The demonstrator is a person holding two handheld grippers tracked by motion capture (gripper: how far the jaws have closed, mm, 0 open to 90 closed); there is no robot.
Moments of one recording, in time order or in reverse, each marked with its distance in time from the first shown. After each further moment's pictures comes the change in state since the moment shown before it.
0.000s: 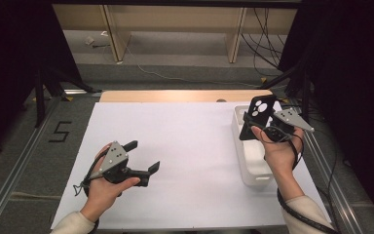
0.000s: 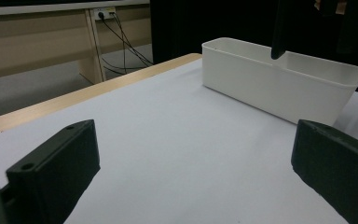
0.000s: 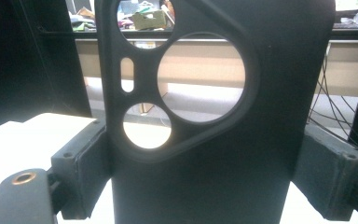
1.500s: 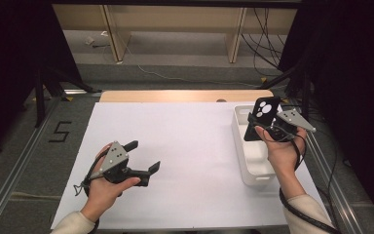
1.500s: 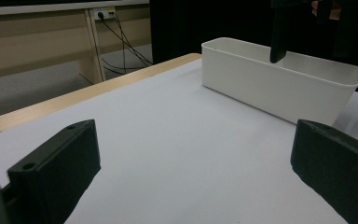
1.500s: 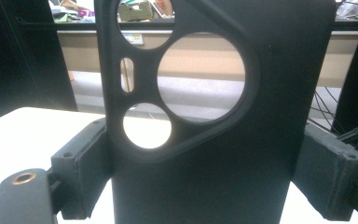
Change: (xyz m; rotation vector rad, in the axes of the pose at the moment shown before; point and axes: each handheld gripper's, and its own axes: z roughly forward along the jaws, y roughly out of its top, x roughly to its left) left arm 0.000 0.000 0.001 0.000 -0.002 0.006; right arm -0.014 -0.008 0.003 0.029 -0.050 0.003
